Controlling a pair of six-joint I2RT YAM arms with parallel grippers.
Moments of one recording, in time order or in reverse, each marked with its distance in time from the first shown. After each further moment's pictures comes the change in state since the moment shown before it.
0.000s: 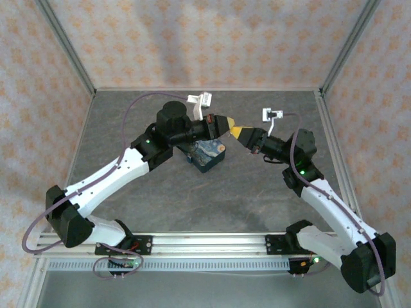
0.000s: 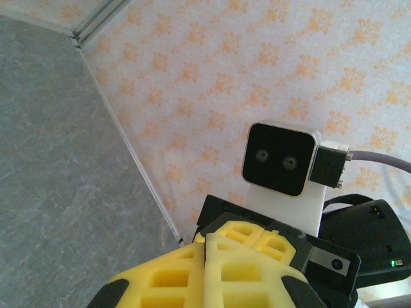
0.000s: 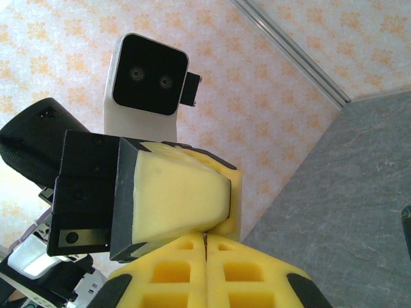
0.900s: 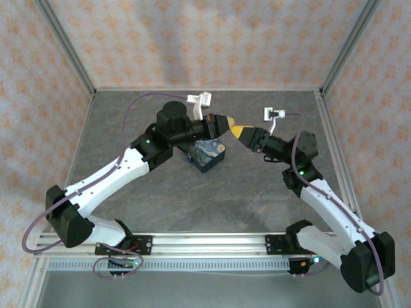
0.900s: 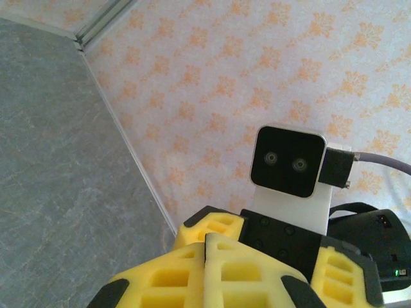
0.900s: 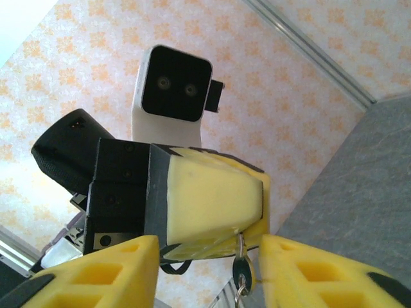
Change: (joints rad) left arm -0.001 -0.001 0.001 0.002 -0.021 -0.001; right arm 0.000 0.008 -0.022 0.113 -0.022 0.099
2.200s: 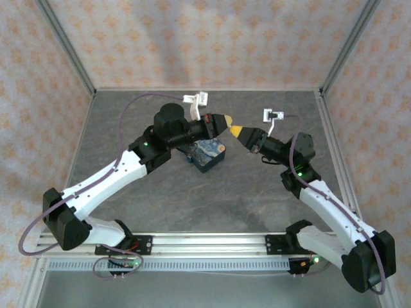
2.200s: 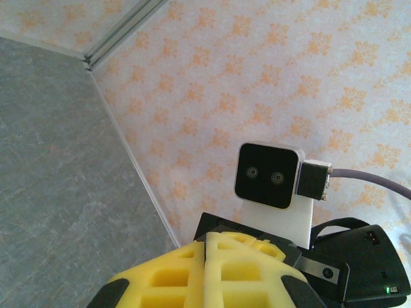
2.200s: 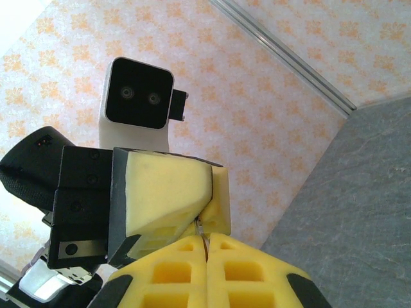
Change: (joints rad) left arm -0.006 -0.033 -0.024 0.021 -0.064 0.001; right arm 0.017 -0.006 -0.019 -0.019 0.090 -0.018
